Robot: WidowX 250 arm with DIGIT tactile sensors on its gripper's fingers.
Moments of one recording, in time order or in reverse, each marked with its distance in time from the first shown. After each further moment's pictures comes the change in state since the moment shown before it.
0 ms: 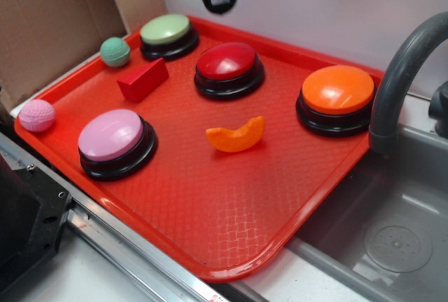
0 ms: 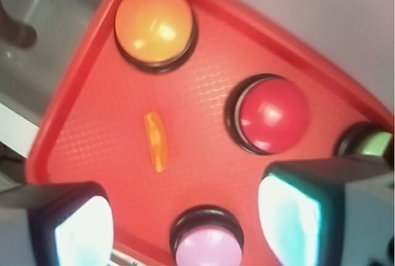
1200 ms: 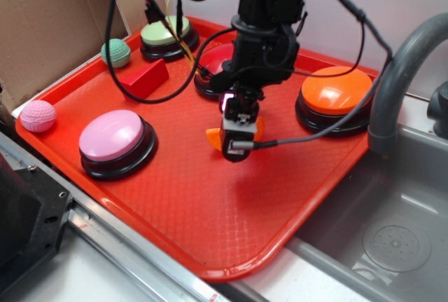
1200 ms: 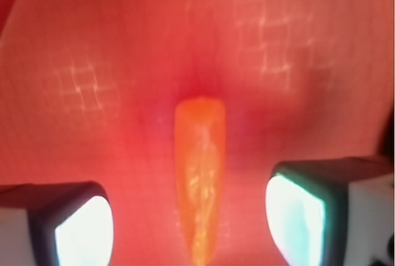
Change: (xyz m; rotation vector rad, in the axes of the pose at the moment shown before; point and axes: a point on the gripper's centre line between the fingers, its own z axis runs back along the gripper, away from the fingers) arm 0.001 -0.027 -0.121 -0.082 0.201 -0.129
